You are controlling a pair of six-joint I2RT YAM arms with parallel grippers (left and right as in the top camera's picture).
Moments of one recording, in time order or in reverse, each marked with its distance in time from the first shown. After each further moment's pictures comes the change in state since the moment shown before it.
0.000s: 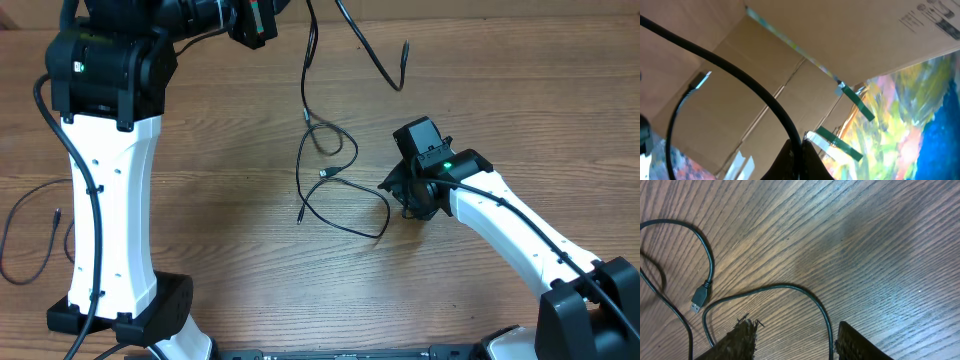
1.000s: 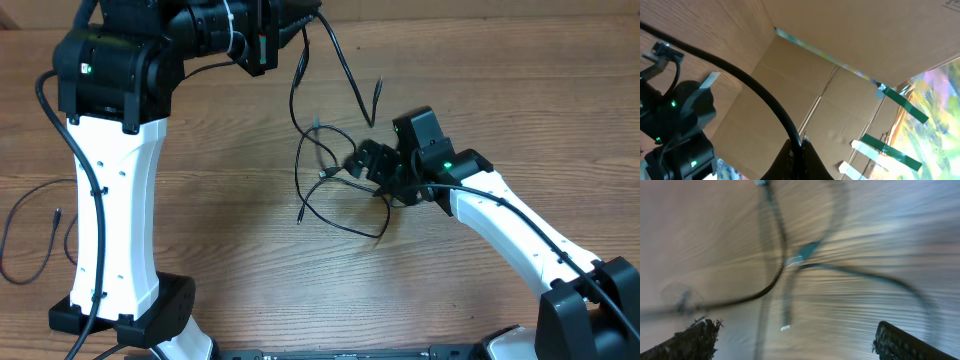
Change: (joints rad) left arm -0.027 0.000 0.003 -0.193 -0.057 0.344; right arm 0.000 0.000 -0.001 0.275 -0.353 -0.323
